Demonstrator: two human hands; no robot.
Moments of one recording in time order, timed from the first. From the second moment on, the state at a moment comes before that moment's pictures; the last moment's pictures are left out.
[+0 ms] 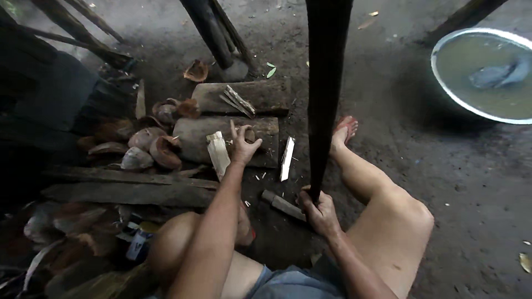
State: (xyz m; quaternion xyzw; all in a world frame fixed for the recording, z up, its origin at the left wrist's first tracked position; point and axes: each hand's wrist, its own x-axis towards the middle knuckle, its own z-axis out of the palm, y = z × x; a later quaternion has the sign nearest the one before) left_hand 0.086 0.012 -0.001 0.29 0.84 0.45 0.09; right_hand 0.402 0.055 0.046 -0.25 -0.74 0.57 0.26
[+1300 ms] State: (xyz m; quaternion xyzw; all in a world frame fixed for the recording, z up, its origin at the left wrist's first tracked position) left_hand 0.045 0.022 -0.024 0.32 0.78 0.48 0.26; right_hand 0.249 0.090 -0.015 -0.35 -0.84 0.41 0.02
